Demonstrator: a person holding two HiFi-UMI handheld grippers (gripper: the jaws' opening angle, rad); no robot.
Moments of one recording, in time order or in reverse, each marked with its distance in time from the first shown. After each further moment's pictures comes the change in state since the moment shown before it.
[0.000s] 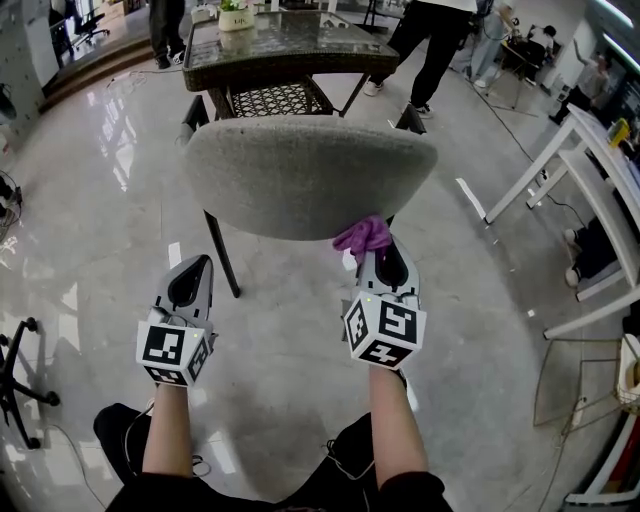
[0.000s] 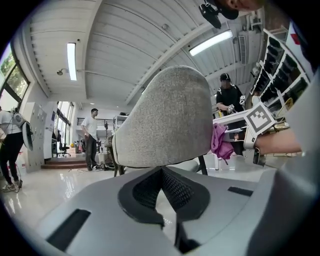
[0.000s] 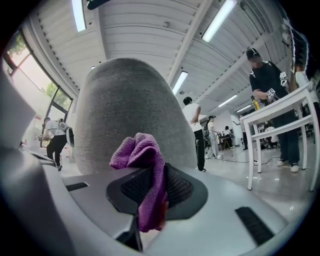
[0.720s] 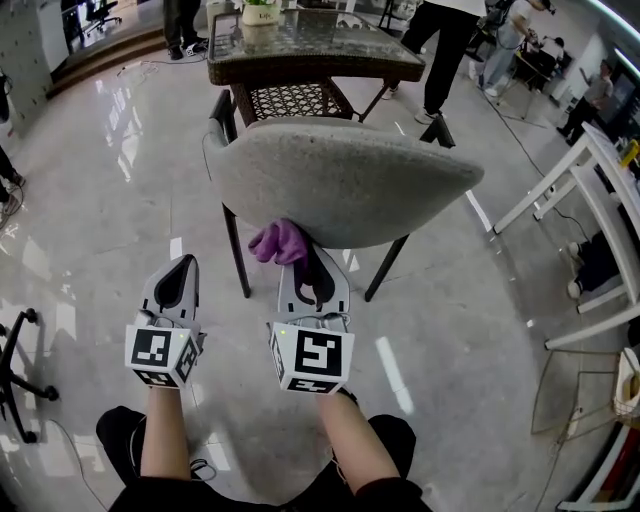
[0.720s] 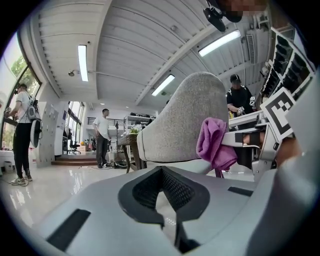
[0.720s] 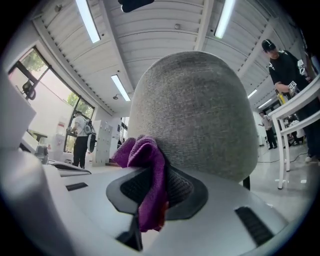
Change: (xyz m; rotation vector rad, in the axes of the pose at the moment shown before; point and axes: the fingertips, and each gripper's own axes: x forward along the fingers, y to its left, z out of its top) left arm -0.025 0.075 -0.014 -0.041 -0.008 0.101; right arm -0.003 0.188 -0.005 -0.017 -0.055 0.244
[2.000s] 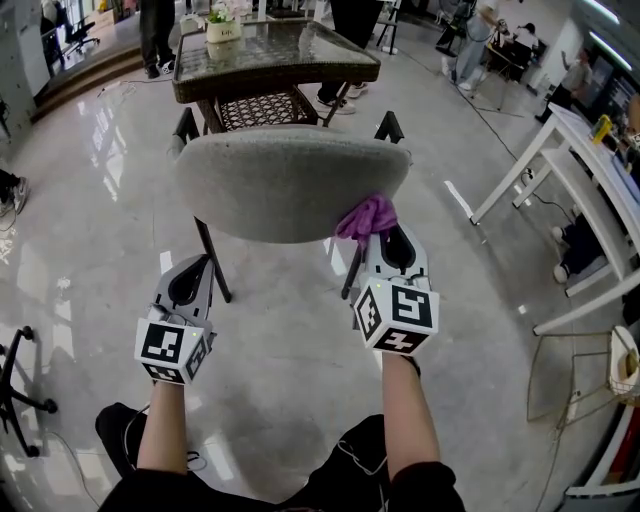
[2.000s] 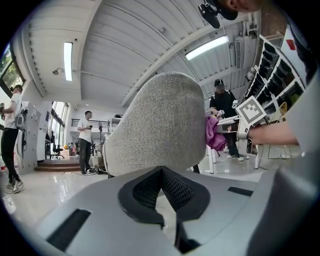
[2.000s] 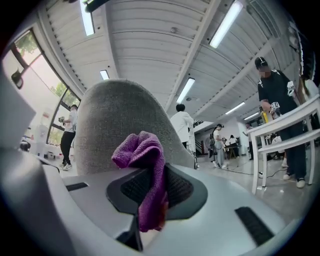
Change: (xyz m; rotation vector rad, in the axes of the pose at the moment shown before) left arm 0.017 -0.101 0.038 0.048 -0.021 -0.164; right arm -0.047 -0.198 0.069 -0.053 0.005 -0.184
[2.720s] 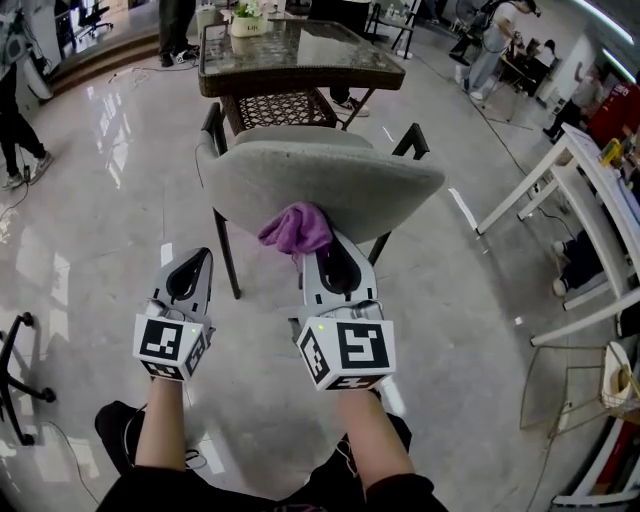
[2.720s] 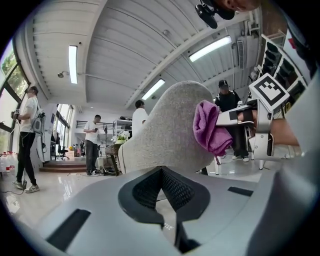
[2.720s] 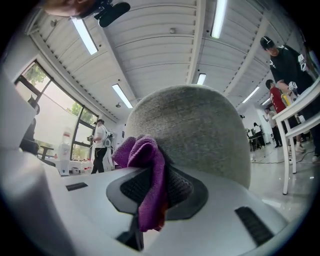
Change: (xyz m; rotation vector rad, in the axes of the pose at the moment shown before) left arm -0.026 0.054 0.005 -0.005 -0.019 0.049; right arm -0.015 0.170 0.029 0.101 -0.043 0.252
